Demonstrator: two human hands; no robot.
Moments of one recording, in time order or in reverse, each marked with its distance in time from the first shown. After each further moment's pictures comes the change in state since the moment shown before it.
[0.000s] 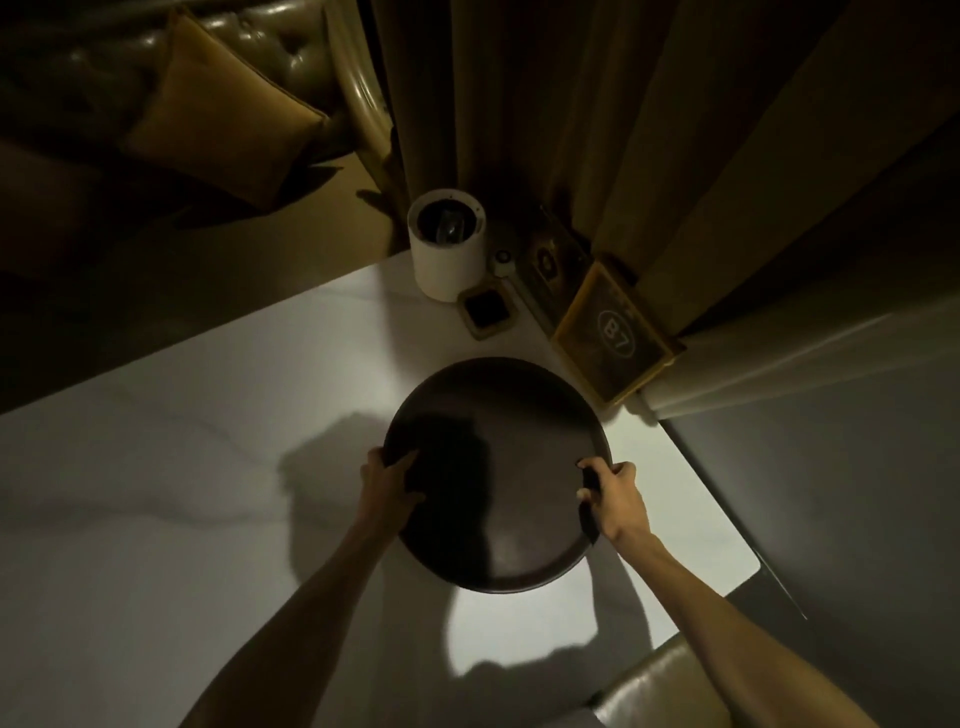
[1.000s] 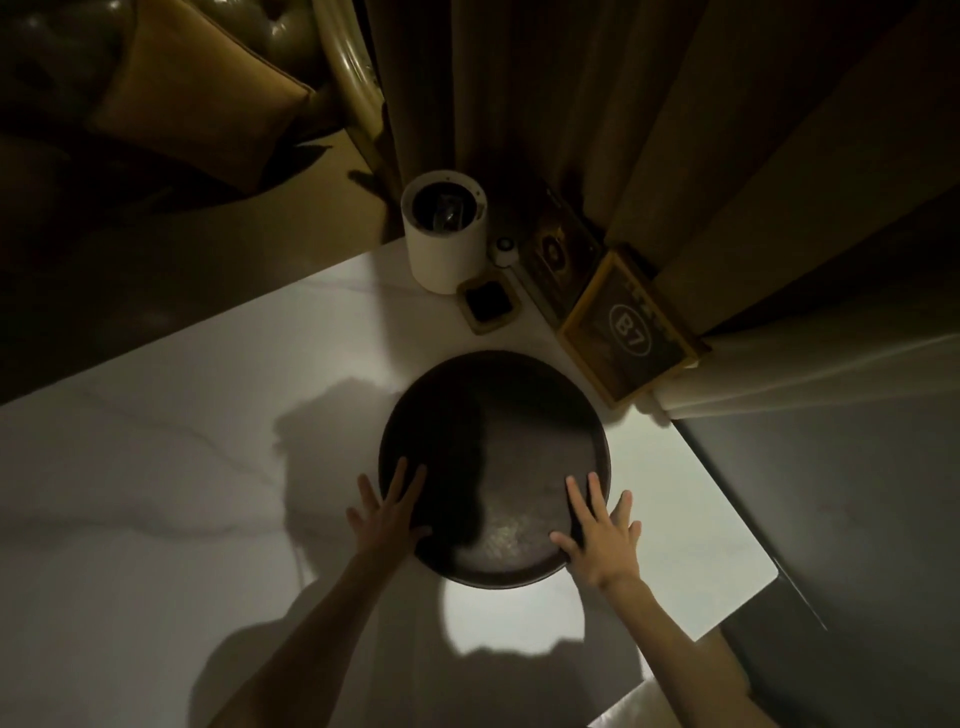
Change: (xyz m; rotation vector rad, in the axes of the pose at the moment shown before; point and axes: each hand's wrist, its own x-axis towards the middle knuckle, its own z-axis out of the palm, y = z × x) left_hand 0.012 -0.036 0.052 0.269 -0.207 0.004; right_hand -0.006 0.038 0.062 -0.562 -0.147 -0.102
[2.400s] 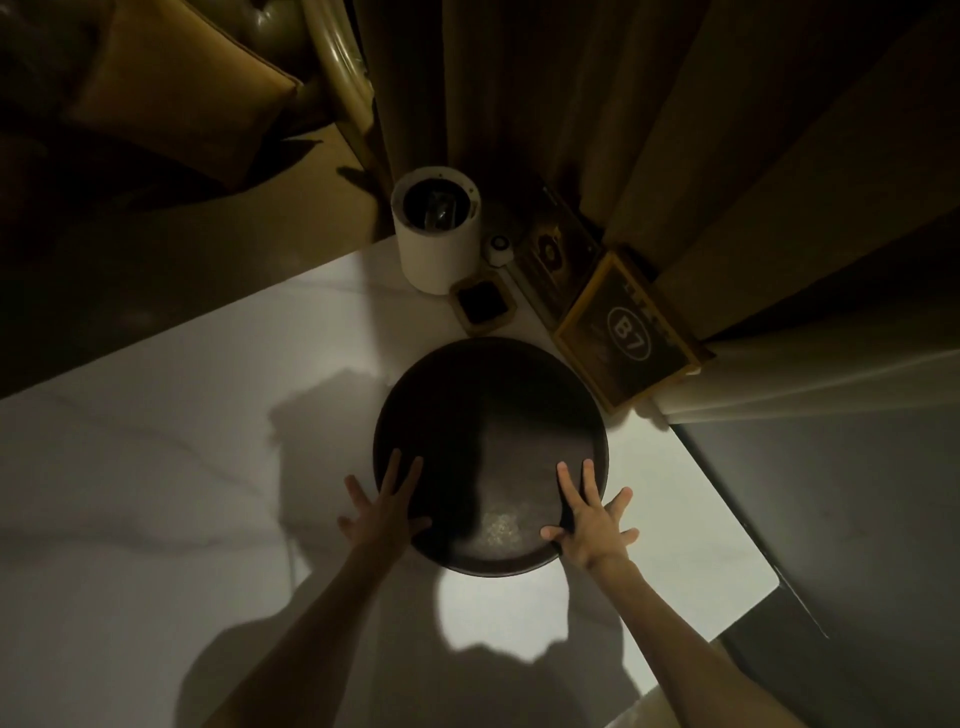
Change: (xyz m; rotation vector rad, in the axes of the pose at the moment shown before) left_hand 0.019 0.008 -0.013 -0.031 -0.020 -0.062; right_hand 0.025 -0.026 -0.028 0.163 -0.095 0.101
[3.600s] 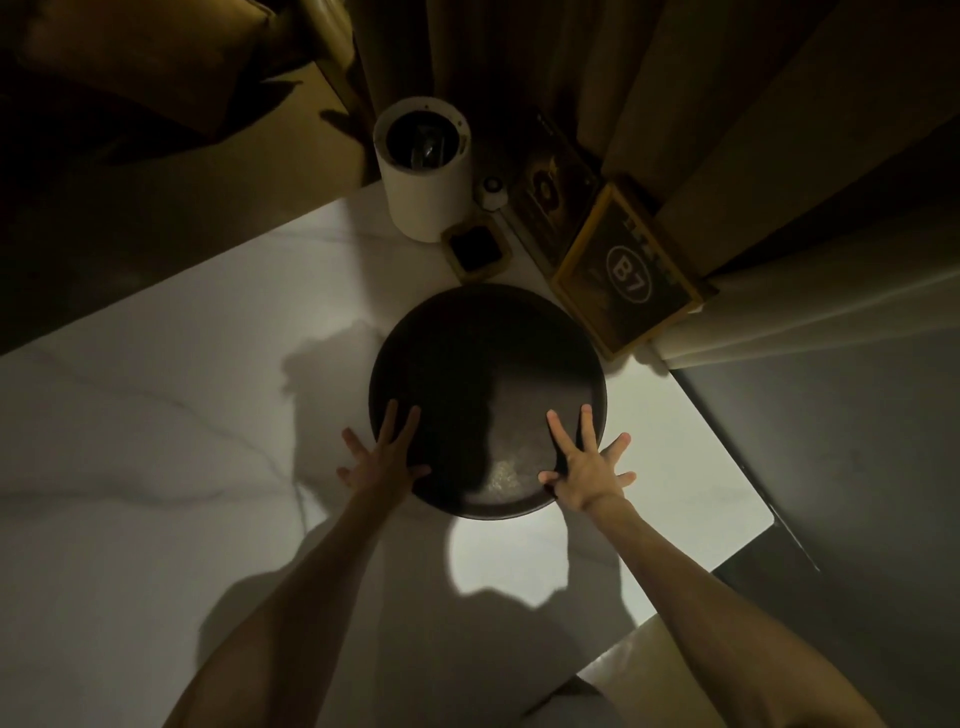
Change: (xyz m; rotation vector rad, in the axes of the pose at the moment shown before) left_hand 0.007 0.000 0.006 0.018 0.022 0.014; right_hand 0.003 0.004 0.004 -0.093 0.012 -0.030
